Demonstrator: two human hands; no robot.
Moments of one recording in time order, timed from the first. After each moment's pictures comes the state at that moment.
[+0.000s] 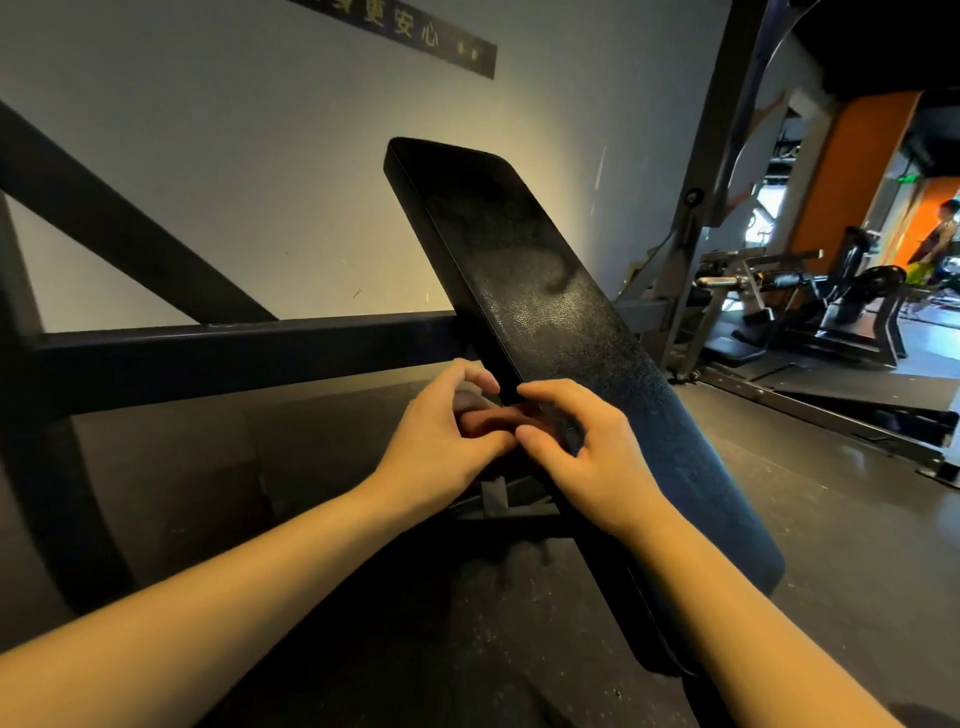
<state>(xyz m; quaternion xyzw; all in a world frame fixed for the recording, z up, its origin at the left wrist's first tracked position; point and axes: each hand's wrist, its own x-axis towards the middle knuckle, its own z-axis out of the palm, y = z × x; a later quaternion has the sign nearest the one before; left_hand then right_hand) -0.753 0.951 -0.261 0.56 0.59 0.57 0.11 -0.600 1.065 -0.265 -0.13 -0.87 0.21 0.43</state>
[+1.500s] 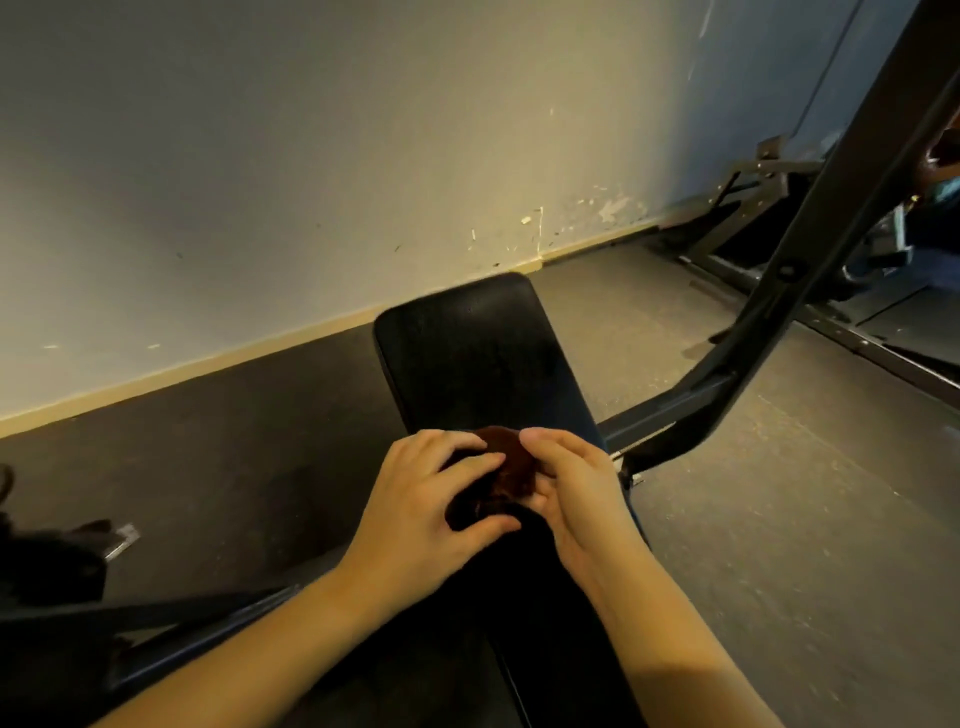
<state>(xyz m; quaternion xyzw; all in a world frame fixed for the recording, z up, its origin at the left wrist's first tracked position) -0.869 1.120 0.083 0.61 0.73 0.32 -0.02 -0.746 1.250 0.097 -0.39 -0.38 0.80 0.26</state>
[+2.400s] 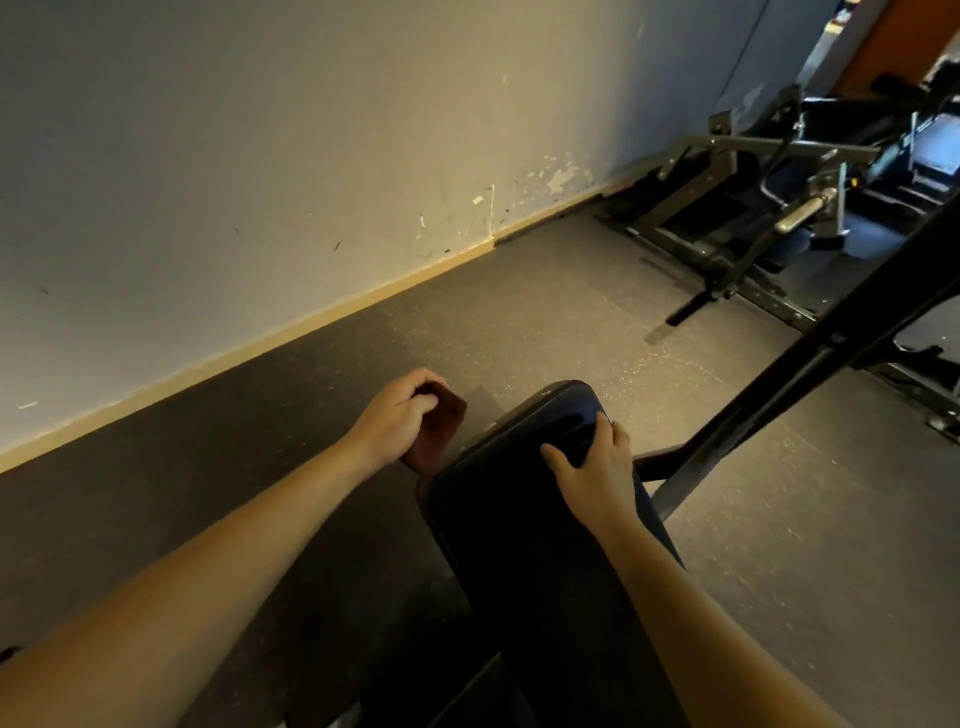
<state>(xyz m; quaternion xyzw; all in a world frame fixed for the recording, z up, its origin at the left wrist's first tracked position) -1.217 1.329 0.122 0.42 0.71 0.41 0.38 -0.973 1.410 0.083 -0.60 -0.71 0.33 0.16</state>
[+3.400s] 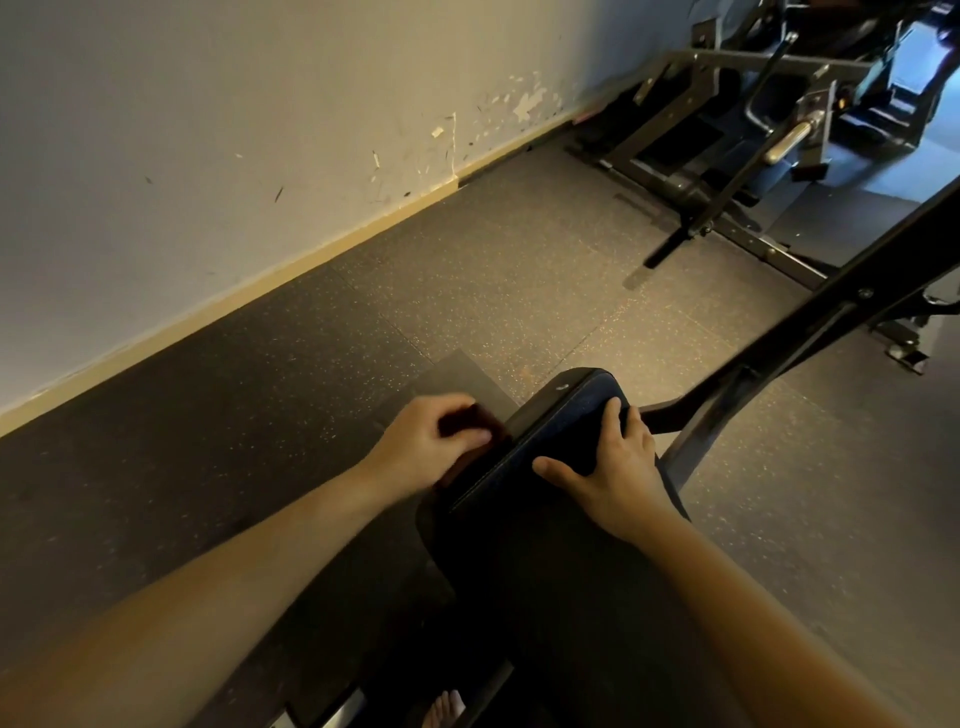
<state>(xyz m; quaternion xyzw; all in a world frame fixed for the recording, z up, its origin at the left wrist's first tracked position) -1.226 1.370 0.065 0.54 0.62 0.37 0.44 -0.990 1.432 0.086 -0.59 -0.75 0.31 -0.01</state>
